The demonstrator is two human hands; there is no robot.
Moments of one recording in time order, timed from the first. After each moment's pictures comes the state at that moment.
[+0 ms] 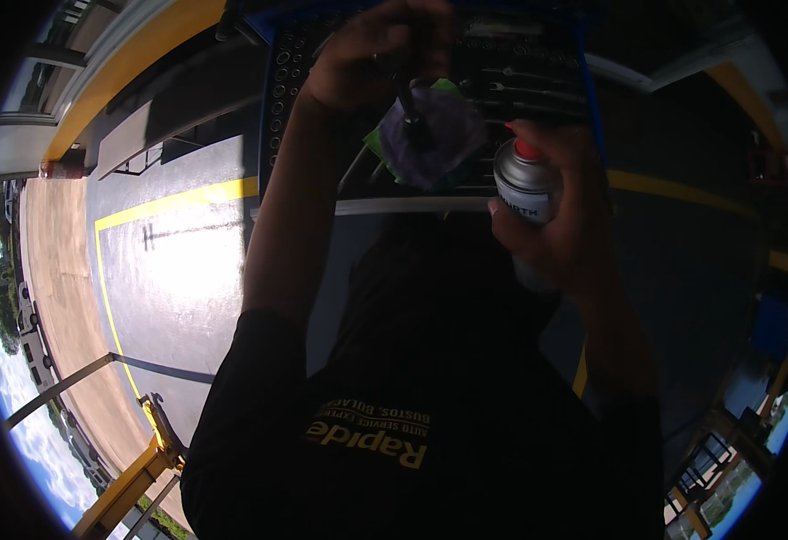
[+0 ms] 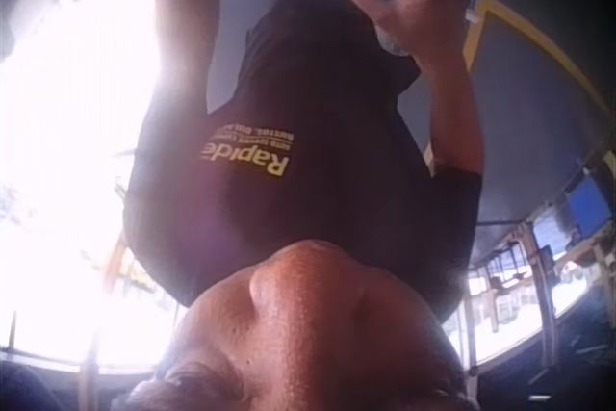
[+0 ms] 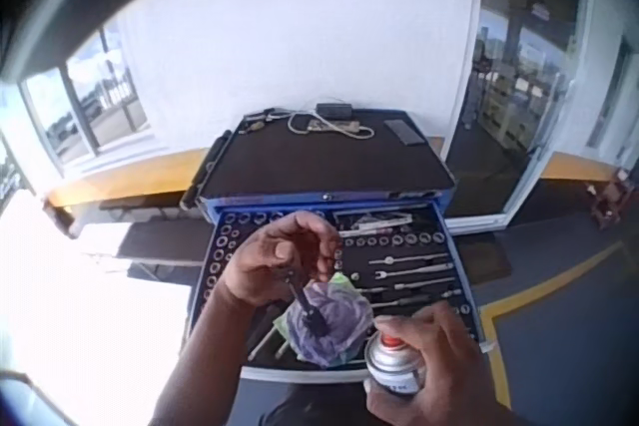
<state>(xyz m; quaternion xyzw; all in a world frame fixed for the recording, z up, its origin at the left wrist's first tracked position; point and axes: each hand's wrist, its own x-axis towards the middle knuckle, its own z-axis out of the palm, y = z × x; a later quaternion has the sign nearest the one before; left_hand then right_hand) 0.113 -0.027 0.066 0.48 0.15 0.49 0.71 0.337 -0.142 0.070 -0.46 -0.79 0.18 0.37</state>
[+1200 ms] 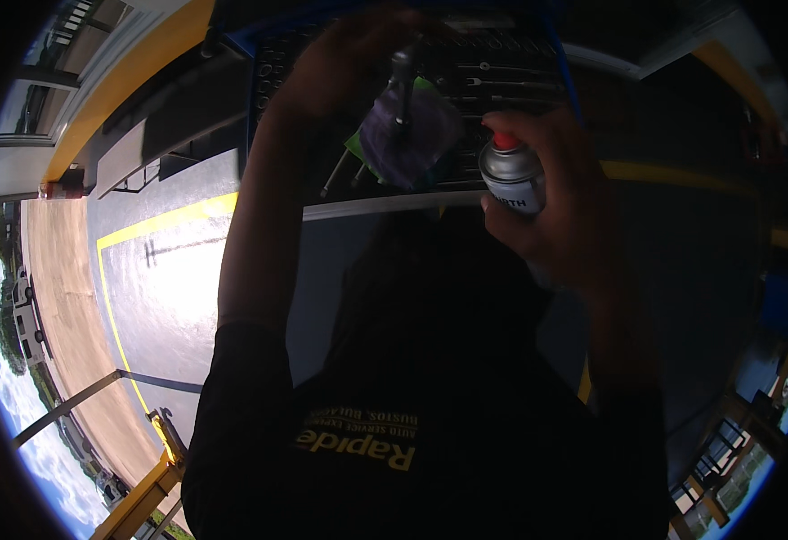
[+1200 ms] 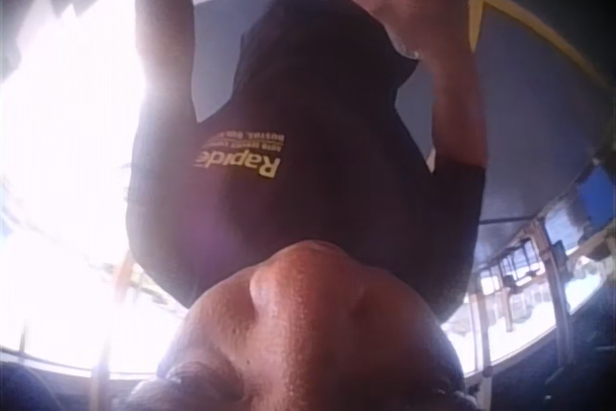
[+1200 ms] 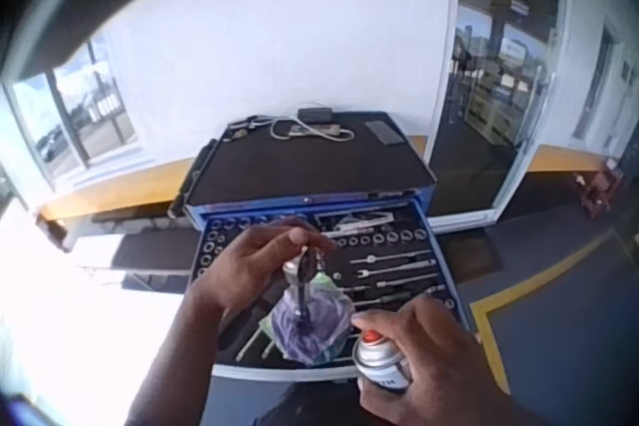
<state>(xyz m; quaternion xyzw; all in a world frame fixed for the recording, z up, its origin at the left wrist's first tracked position) 0.130 -0.067 0.058 0.74 0.39 0.36 0.42 0.390 -0.212 0.090 -0.47 -0.81 0.12 0.32</state>
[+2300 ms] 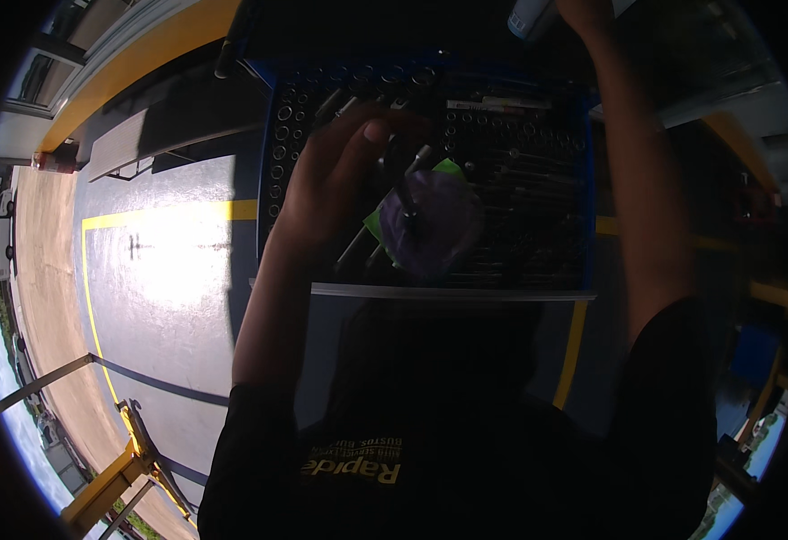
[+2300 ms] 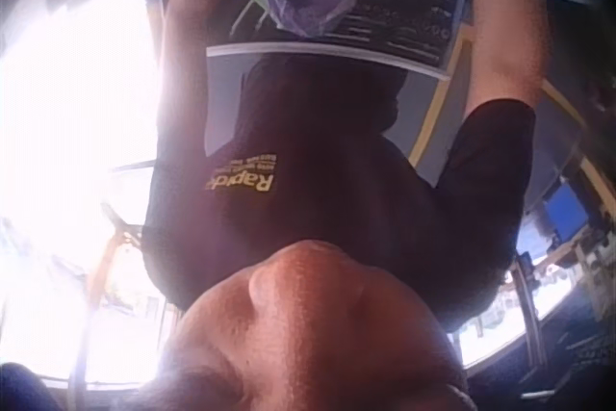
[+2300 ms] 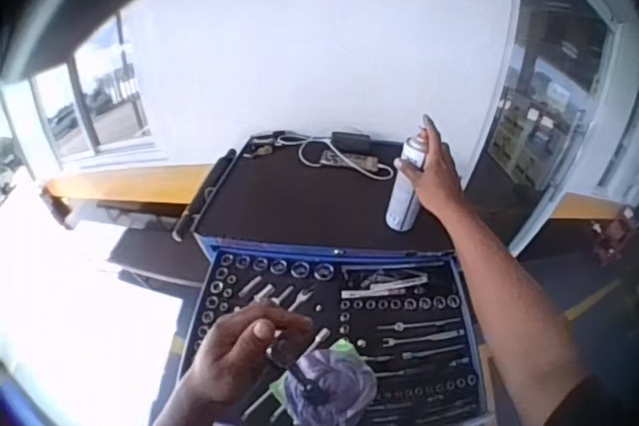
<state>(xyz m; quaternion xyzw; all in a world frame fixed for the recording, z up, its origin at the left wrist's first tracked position) 0.118 -0.070 0.081 0.64 0.42 0.53 0.37 0.388 0.207 0.109 -0.49 -0.73 -0.09 0.47</state>
